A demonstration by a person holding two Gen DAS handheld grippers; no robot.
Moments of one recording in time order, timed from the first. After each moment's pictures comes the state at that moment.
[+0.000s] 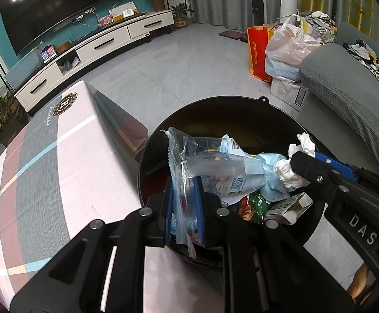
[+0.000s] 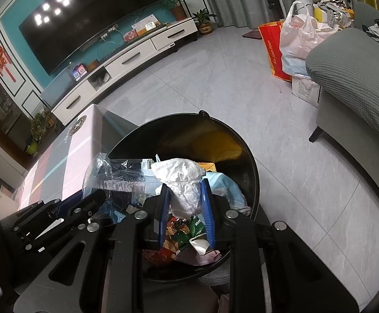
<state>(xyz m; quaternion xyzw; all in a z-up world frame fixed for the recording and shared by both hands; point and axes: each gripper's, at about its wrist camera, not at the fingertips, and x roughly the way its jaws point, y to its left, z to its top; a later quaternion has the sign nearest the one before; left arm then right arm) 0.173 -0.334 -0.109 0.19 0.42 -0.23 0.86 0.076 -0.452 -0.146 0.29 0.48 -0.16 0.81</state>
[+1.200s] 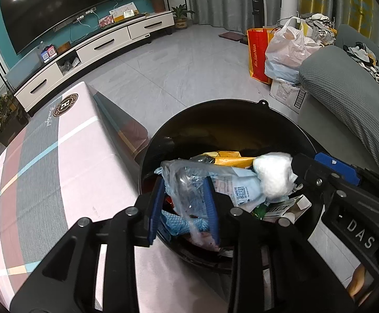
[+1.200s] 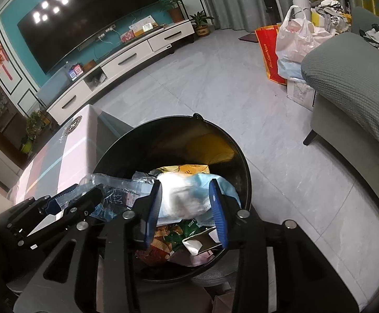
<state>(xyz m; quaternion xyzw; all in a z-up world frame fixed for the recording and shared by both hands) 0.173 -0.334 -0.104 0.19 0.41 -0.23 0.86 0.075 -0.449 -0.143 0.27 0.48 -0.17 0.81</state>
